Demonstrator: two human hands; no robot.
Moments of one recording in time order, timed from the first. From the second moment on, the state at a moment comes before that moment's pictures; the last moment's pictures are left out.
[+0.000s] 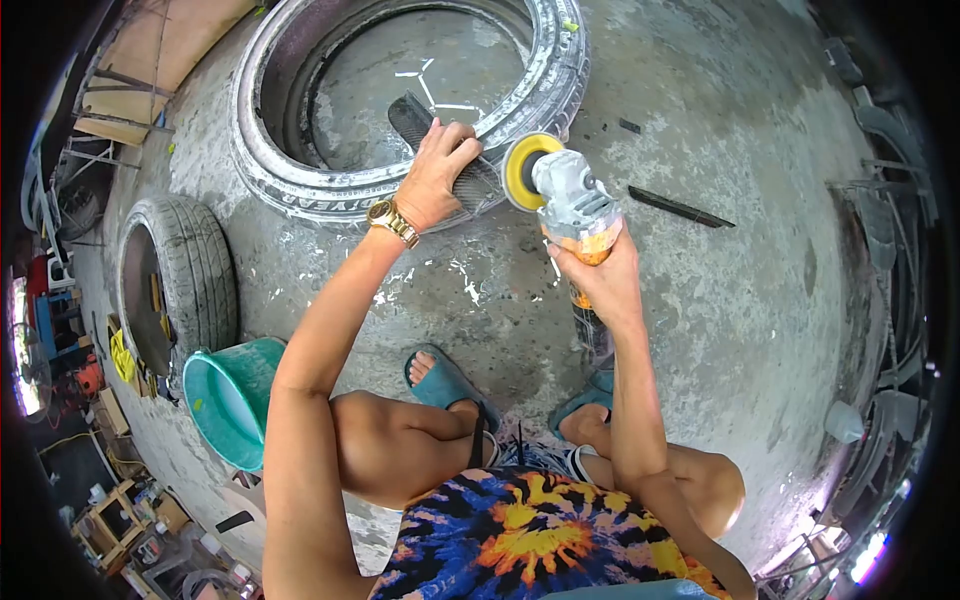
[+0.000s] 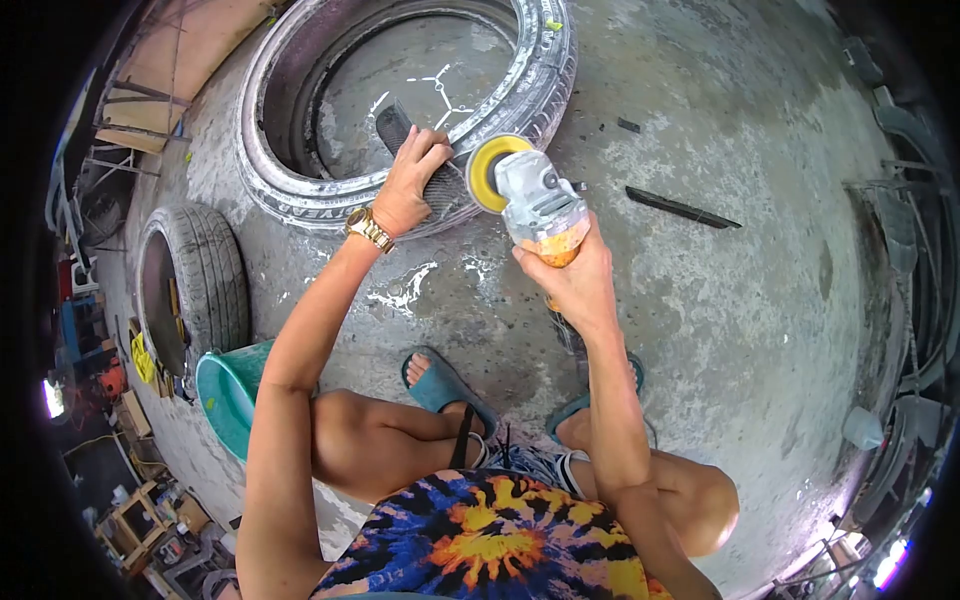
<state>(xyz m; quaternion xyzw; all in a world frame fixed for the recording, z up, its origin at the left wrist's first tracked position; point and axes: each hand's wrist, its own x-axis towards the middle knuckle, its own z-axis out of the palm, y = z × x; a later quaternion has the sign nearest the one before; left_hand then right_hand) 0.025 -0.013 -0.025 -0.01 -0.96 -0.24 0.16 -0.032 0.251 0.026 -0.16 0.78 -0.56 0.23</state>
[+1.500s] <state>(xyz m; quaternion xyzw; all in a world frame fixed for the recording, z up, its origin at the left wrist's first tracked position) 0.026 -0.011 -0.020 -0.04 -0.97 -0.22 0.13 -0.056 0.265 0.021 -0.16 0.77 -0.56 0.28</state>
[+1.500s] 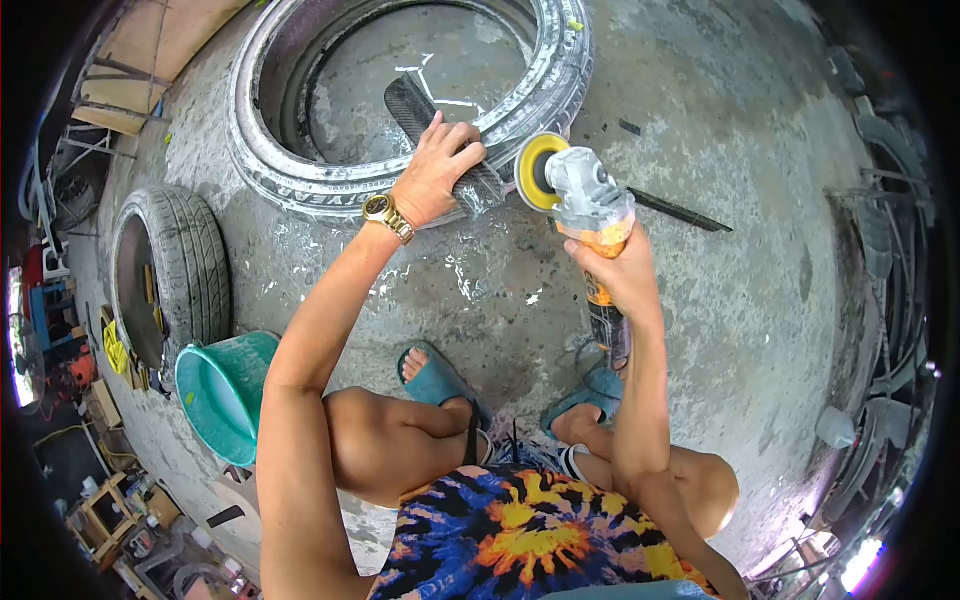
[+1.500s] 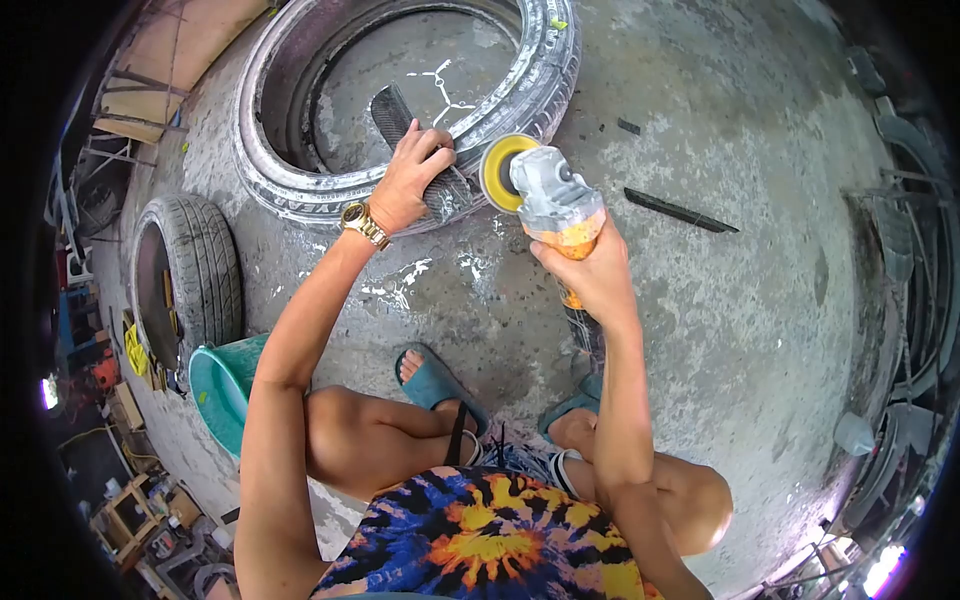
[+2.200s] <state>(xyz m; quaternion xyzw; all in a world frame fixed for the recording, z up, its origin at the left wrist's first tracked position) 0.018 -0.001 -0.004 -0.05 -0.99 -0.11 0.09 -0.041 0.326 -0.031 0.13 0.36 -0.69 0.61</state>
